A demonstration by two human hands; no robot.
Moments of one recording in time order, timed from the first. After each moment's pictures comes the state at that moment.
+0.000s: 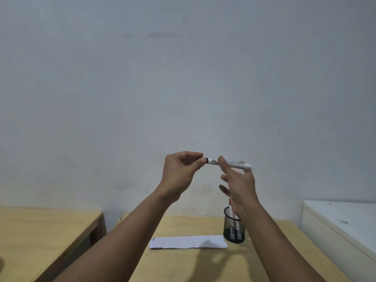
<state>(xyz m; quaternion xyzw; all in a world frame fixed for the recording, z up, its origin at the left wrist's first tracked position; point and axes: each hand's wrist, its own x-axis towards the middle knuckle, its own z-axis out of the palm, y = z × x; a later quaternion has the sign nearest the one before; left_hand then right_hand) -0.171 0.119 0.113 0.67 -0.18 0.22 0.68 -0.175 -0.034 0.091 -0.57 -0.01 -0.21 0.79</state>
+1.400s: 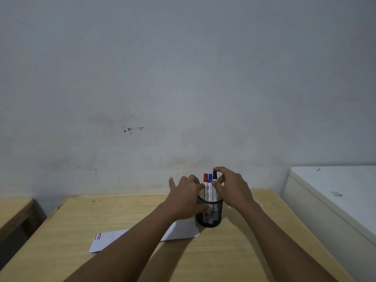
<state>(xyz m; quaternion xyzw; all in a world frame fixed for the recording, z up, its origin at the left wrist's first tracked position) 0.001 0.003 -0.048 0.96 -0.25 0.04 0.10 0.003 -0.168 -0.051 -0.95 0.04 -0.18 0.27</state>
